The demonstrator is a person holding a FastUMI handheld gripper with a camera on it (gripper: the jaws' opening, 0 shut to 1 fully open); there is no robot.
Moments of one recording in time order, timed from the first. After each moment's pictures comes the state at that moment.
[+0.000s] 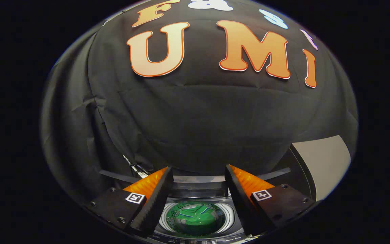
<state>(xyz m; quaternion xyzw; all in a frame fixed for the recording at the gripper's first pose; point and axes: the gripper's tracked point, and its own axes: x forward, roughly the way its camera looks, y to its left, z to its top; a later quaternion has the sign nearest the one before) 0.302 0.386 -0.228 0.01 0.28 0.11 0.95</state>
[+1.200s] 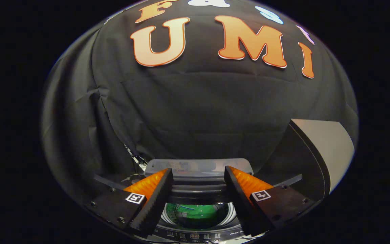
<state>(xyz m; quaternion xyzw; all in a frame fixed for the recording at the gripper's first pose) 0.259 0.378 -0.280 0.01 0.31 0.11 0.94</state>
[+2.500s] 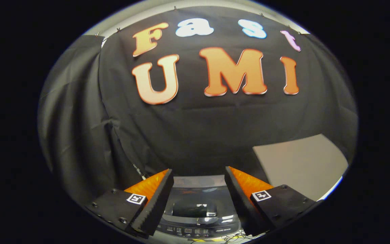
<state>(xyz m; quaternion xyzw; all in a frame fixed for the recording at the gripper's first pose) 0.219 0.324 -0.163 0.05 0.19 0.11 0.97</state>
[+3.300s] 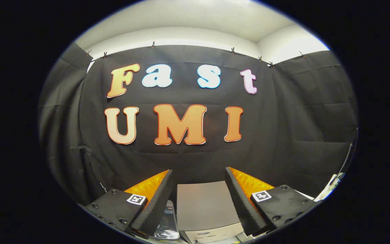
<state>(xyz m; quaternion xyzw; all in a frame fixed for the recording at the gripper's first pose) 0.147 0.139 -0.014 0.01 0.05 -0.02 1.00</state>
